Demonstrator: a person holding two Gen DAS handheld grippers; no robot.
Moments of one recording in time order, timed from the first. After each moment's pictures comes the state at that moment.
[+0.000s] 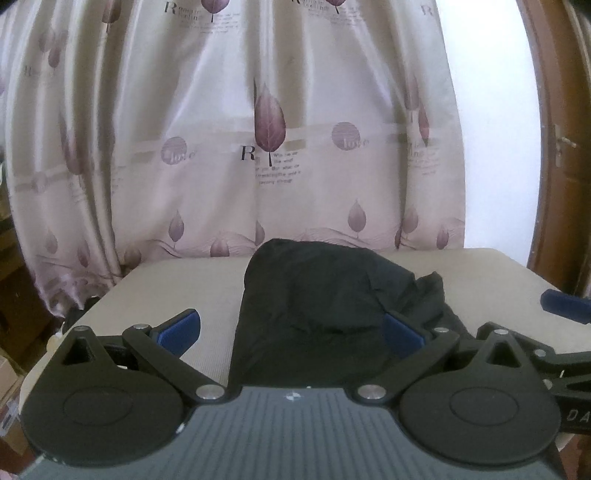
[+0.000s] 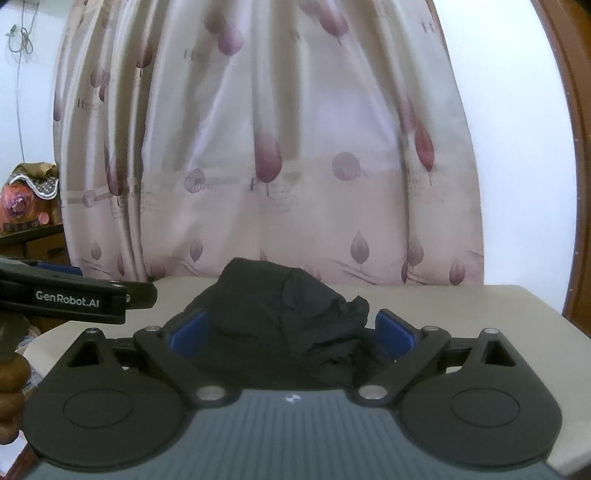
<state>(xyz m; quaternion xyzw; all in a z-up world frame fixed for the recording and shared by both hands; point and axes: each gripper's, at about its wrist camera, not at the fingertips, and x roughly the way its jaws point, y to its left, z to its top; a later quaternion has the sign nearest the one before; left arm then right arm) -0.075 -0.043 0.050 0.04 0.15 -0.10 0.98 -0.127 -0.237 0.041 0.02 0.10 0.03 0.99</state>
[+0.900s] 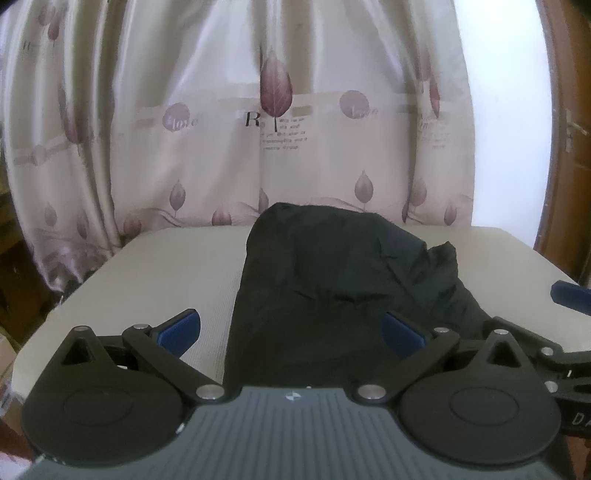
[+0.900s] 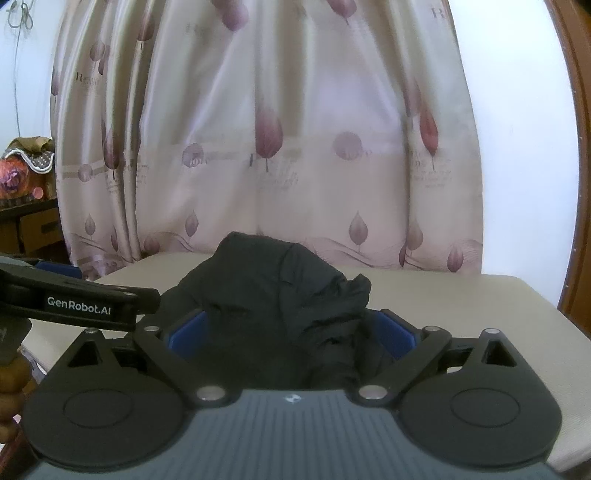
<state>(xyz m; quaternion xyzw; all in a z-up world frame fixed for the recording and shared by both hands) -0.057 -0.041 0.028 0.03 0.20 -0.09 0.98 -0.116 -0.229 0.030 0.00 0.14 0.02 0.99</state>
